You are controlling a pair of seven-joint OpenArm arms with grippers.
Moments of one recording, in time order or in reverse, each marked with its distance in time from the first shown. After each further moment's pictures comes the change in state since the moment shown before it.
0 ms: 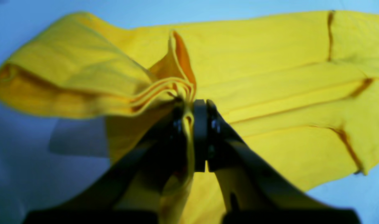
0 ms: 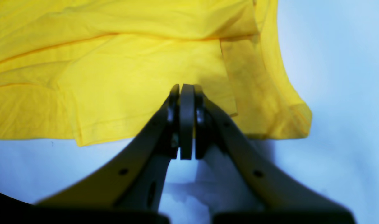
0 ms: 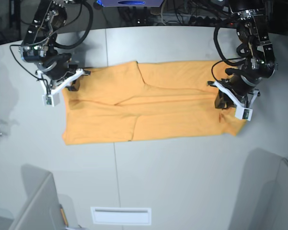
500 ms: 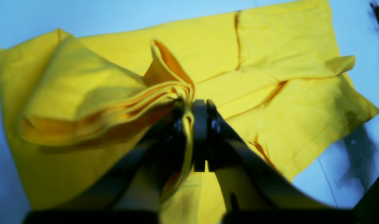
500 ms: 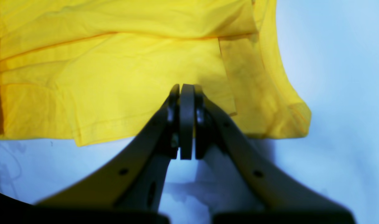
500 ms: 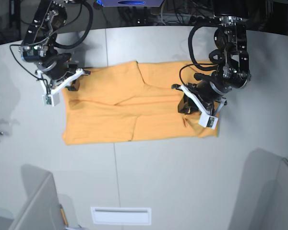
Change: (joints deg) left arm -4.7 4.4 14.1 -0.4 -0.1 4.3 0.4; right arm 0.0 0.0 0.0 0.0 0.0 0.0 0.0
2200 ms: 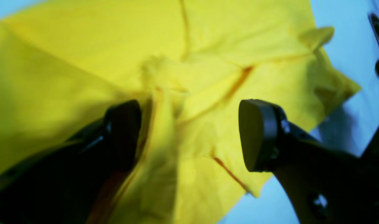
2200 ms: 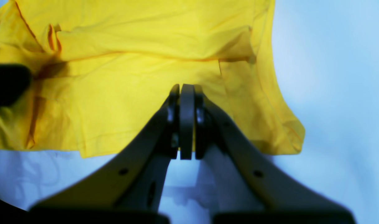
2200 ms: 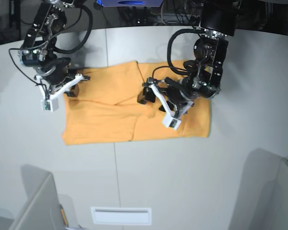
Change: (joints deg) left arm -7.5 1.8 15.8 -13.7 -0.6 2.7 -0.8; right arm 2.2 0.0 0.0 0.0 -0.2 0.0 0.0
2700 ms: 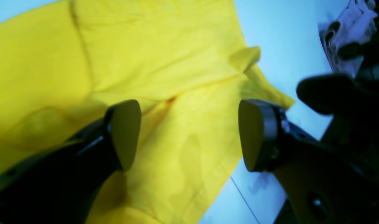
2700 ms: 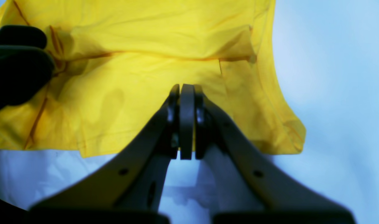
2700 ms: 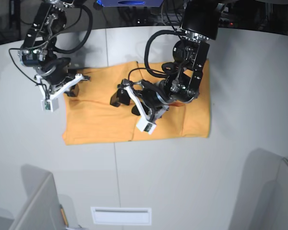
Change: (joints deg) left arm -2.2 7.6 4.5 -0.2 0.2 0.1 0.2; right arm 0.0 0.0 0.0 0.0 0.0 0.0 0.0
